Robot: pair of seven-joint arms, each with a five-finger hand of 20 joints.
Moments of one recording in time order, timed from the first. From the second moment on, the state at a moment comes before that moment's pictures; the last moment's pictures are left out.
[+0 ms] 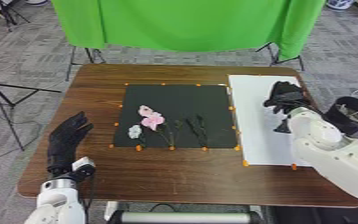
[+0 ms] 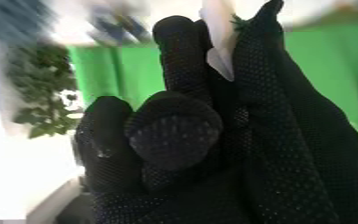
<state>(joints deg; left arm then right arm) 117.7 -61.6 -87.1 -107.4 46.6 21.3 23.8 -55.7 -33.3 30.5 -88.1 -112.1 18.0 28.4</state>
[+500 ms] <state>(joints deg) 117.8 -61.6 -87.2 -107.4 46.6 21.2 23.7 -41.3 -35.6 17.2 -98.7 -109.4 19.4 18.4</state>
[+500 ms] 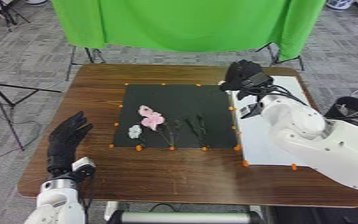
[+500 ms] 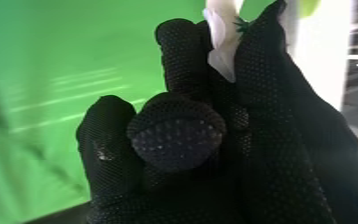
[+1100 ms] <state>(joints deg) 116.7 -61.6 -86.7 -106.9 46.7 20.8 23.3 -41.5 -50.6 10.5 -94.2 -108.6 16.5 16.5</state>
